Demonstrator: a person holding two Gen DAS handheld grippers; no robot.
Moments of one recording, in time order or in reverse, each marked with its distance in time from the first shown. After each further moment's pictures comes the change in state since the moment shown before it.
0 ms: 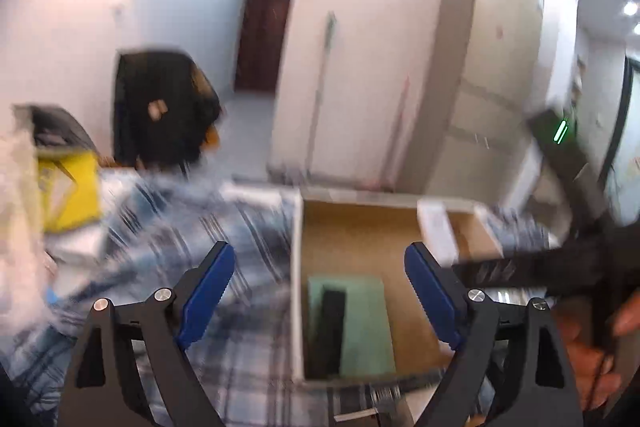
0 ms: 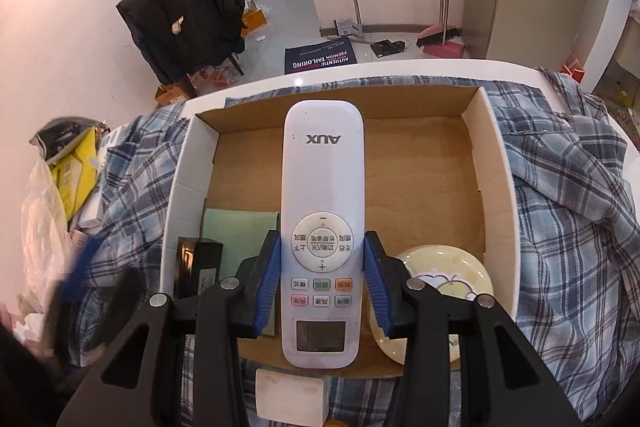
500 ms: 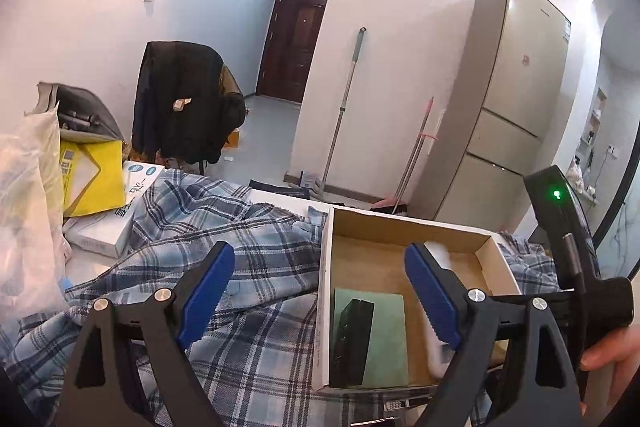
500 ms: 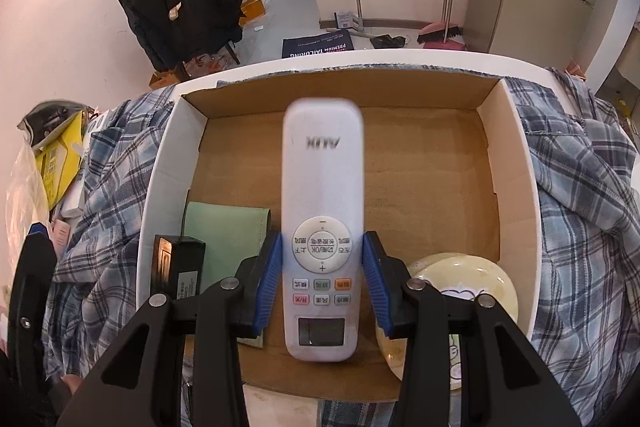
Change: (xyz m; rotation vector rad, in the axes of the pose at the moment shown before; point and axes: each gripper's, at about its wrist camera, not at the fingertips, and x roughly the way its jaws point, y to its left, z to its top) left arm 0.003 0.024 0.003 -0.103 0.016 0.045; right arm 0.017 0.001 -0.001 -0.025 0.014 -0.011
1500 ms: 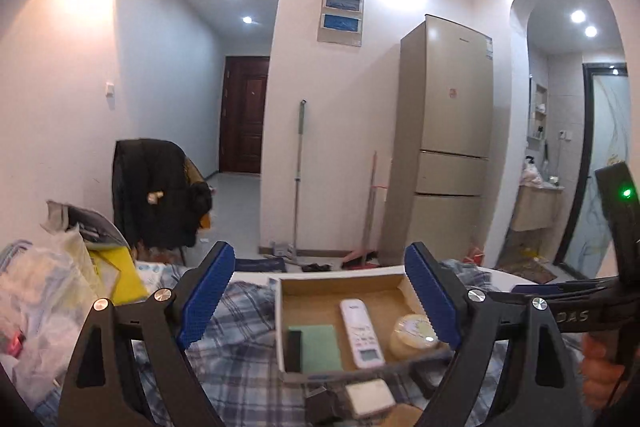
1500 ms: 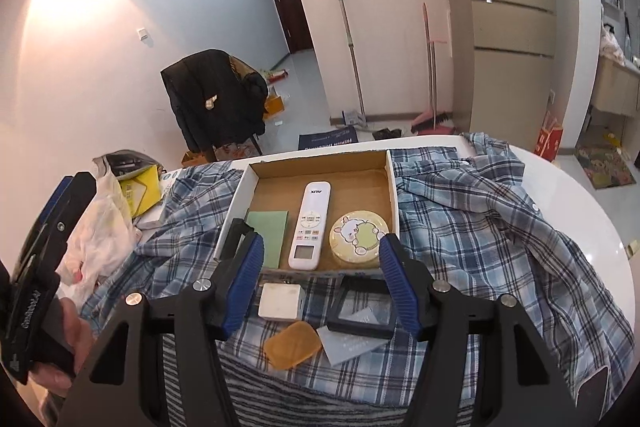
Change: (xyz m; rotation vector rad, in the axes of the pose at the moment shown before) left arm -0.161 -0.059 0.023 0.196 -0.231 -0.142; right arm -0.199 -0.036 -0.110 -0.029 -0.399 0.043
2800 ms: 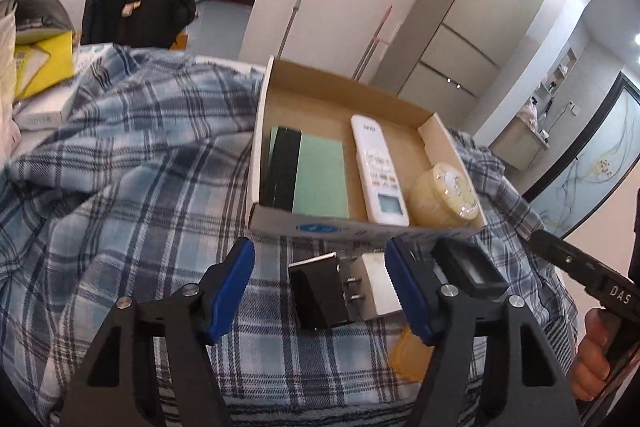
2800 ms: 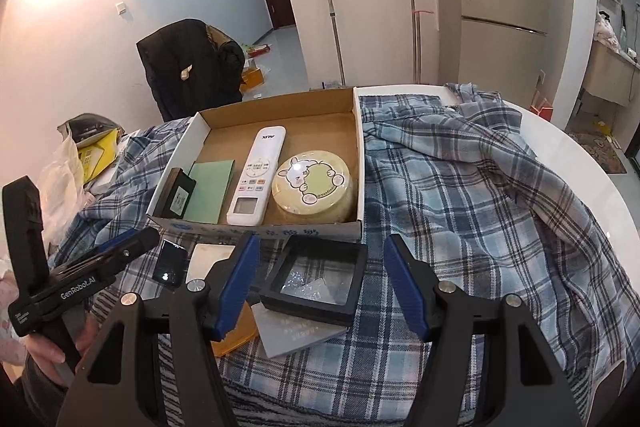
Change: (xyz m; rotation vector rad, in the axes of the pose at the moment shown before) left arm 0.118 0.043 -0.125 -0.266 0.601 -0.099; right arm 0.064 -0.043 -0.043 0.012 0.102 -0.060
